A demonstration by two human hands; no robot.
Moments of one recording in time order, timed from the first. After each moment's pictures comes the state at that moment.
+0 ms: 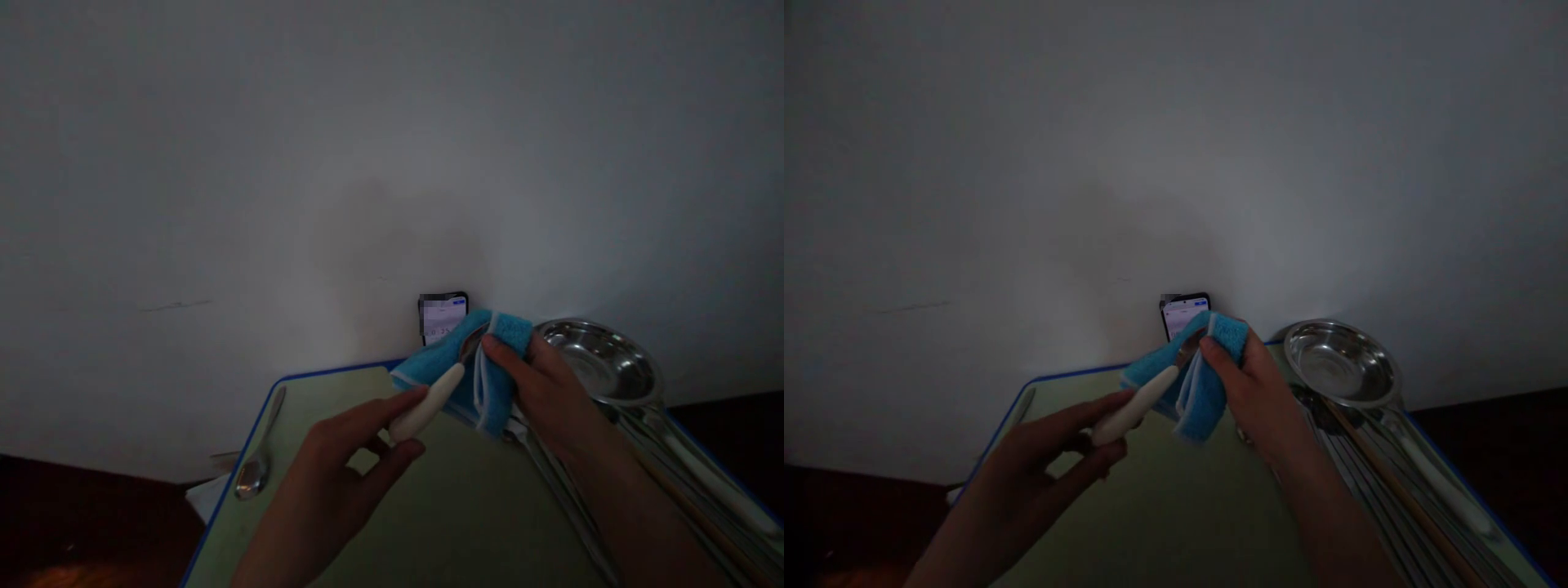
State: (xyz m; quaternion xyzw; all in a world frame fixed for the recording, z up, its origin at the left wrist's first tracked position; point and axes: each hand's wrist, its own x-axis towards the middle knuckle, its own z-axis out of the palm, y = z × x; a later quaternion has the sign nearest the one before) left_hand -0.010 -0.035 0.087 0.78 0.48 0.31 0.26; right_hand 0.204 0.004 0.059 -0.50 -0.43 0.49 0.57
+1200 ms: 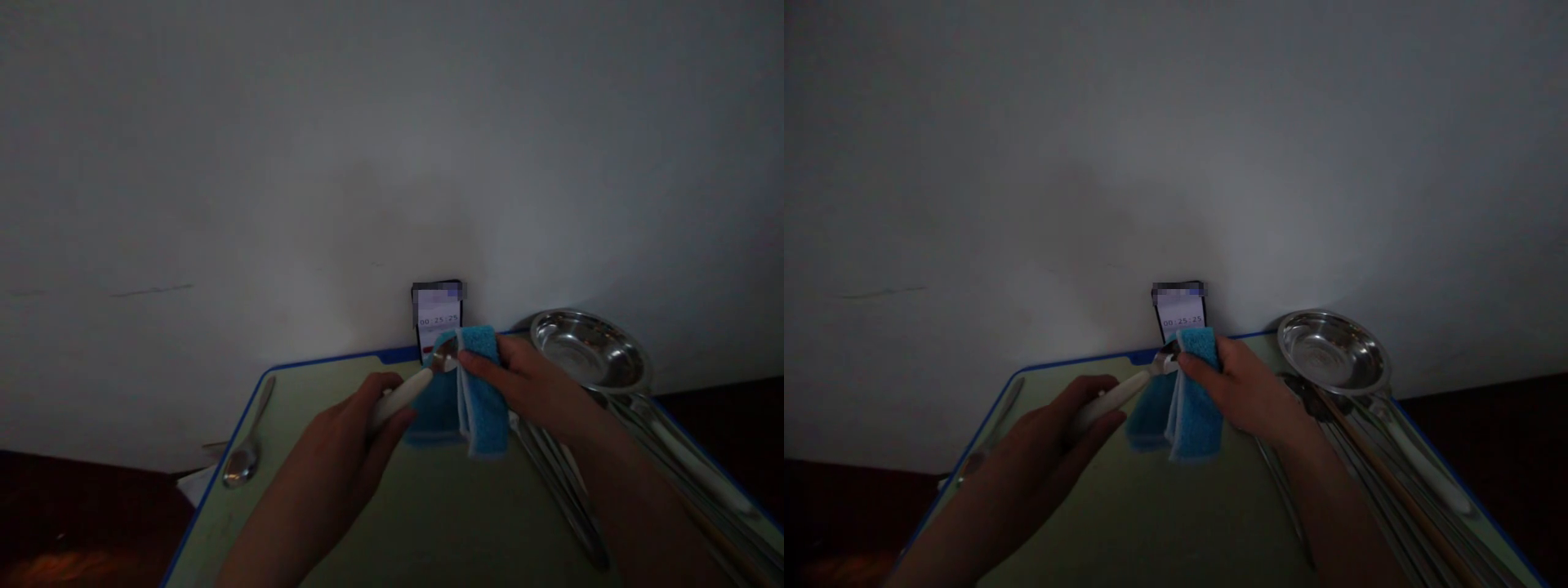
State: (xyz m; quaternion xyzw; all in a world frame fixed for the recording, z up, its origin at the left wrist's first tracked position) left_hand 0.003 -0.031 0.089 0.78 0.55 0.15 0.25; right_hand 0.216 -0.002 0.072 -0.54 -0.62 0.47 0.34
